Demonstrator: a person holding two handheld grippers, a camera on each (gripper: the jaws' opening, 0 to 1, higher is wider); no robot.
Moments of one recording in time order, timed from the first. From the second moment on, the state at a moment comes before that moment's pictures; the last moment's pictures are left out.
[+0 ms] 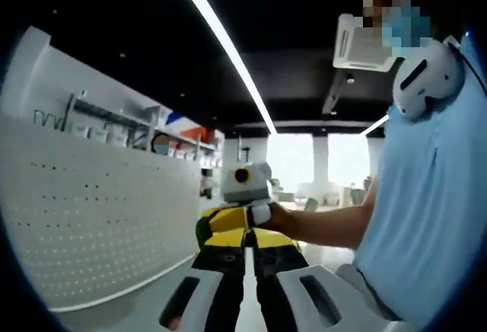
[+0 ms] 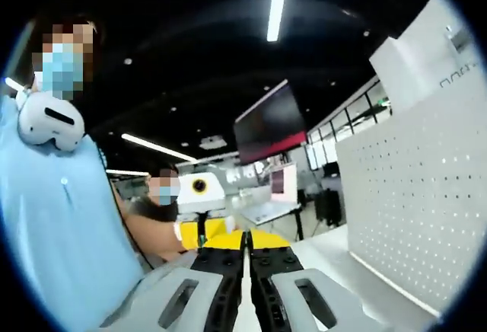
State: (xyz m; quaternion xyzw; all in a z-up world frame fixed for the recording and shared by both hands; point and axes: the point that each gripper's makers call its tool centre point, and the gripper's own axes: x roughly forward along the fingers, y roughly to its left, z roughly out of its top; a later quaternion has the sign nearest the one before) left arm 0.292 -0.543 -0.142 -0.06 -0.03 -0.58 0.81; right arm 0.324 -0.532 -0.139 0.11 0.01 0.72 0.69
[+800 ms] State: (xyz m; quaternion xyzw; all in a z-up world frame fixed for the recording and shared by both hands) left arm 0.305 -0.555 -0.150 -0.03 -0.01 -0.60 0.80; right arm 0.351 -0.575 -0.151 -0.01 0.03 0.63 0.77
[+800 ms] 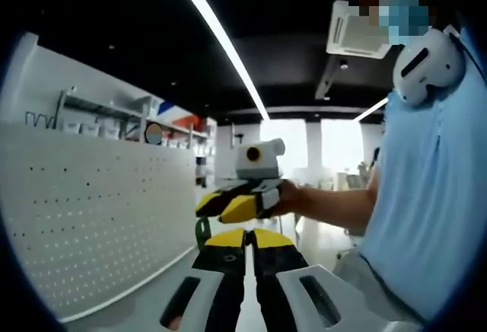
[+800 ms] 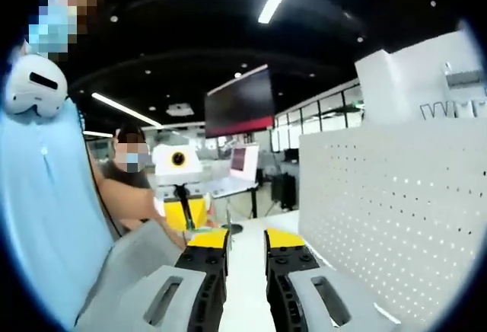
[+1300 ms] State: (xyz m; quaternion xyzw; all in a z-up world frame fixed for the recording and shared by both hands) left arm 0.320 -0.561 -0.148 -0.02 -0.01 -0.60 0.80; right arm 0.358 -0.613 -0.163 -0.06 0.05 0.57 0.82
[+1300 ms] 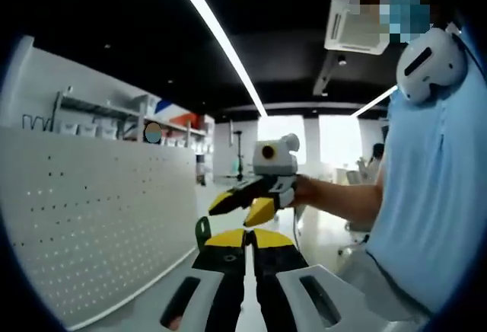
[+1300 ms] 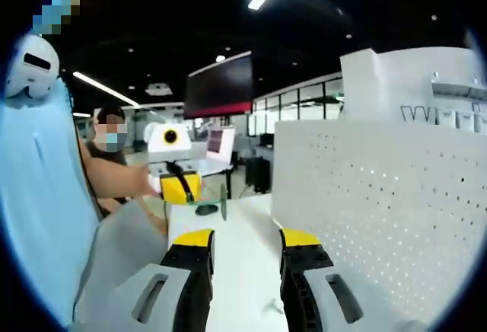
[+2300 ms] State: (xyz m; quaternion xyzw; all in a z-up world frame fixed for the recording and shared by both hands) left arm 0.391 -0.563 -0.131 0.02 -0.01 -0.60 0.80; right arm 0.374 -0.661 -0.153 -0.04 0.07 0.46 0.88
